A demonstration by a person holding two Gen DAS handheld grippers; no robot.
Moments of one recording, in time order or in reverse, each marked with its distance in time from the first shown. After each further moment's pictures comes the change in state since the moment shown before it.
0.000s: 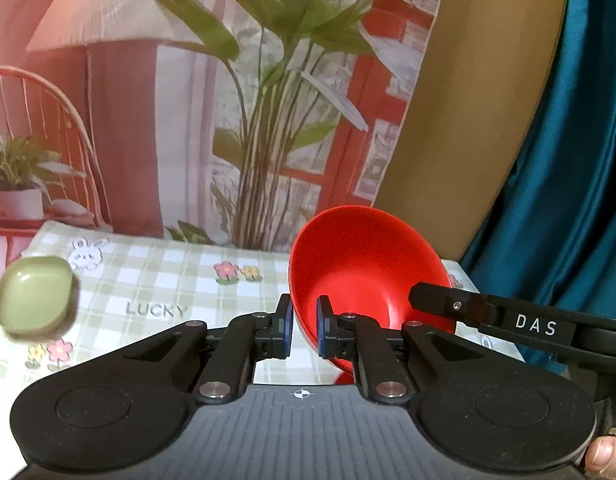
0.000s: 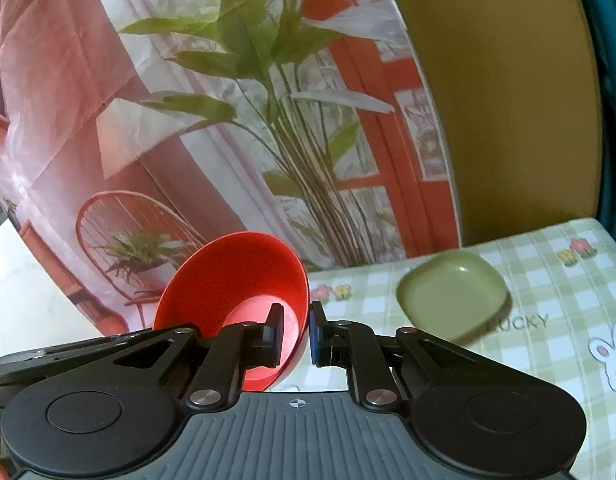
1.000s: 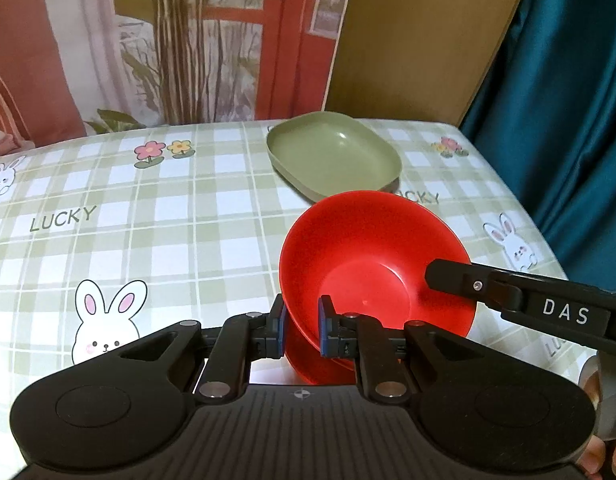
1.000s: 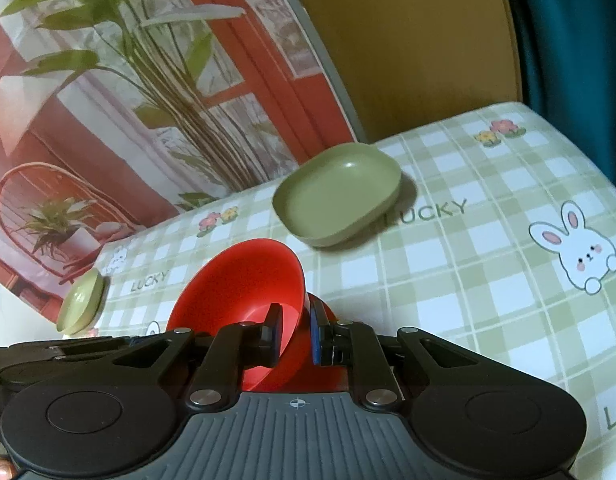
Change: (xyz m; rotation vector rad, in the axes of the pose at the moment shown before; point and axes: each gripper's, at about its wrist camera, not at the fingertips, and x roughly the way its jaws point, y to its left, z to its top) left arm 0.128 -0.039 -0.064 0.114 0.329 -0.037; right arm 0.039 -0.113 -0.068 0.161 0.147 -0.133
